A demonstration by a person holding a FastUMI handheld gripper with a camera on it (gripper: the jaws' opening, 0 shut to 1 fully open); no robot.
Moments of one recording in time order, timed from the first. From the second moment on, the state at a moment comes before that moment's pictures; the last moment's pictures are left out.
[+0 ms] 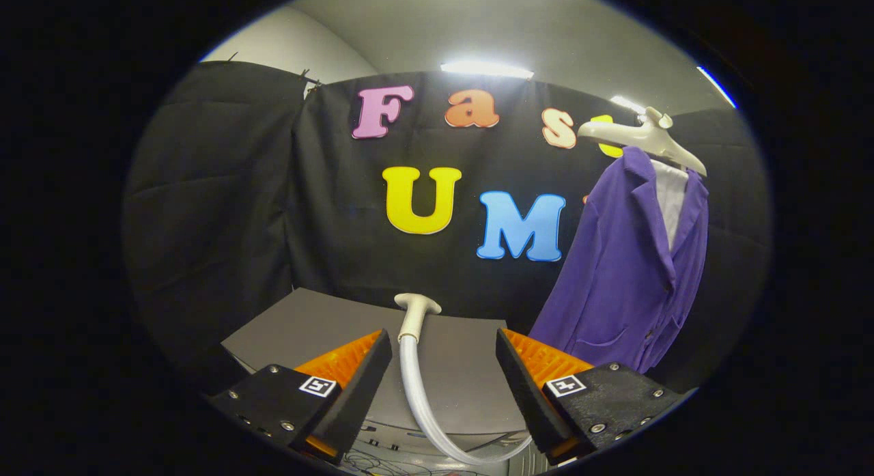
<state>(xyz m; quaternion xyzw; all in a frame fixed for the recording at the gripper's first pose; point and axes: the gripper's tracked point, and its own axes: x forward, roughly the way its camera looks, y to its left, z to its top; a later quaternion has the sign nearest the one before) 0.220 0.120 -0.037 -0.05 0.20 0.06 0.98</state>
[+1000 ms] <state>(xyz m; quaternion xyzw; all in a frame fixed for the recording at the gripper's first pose) 0.382 0.180 -0.187 0.06 0.48 0.00 0.87</state>
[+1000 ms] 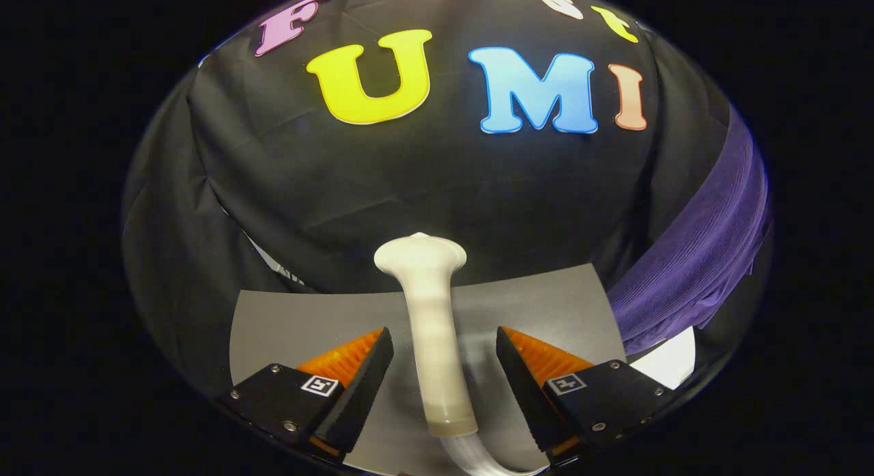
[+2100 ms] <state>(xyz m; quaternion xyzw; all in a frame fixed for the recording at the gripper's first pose) 0.373 0.180 -0.223 0.00 0.44 -0.05 0.90</state>
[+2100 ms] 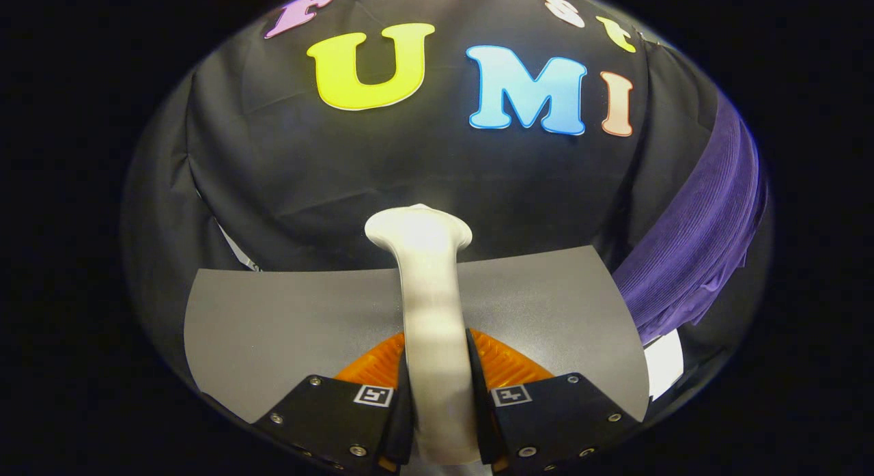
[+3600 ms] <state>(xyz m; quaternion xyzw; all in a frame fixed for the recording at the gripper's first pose) 0.178 0.049 -0.044 -0.03 0.16 -0.02 0.99</state>
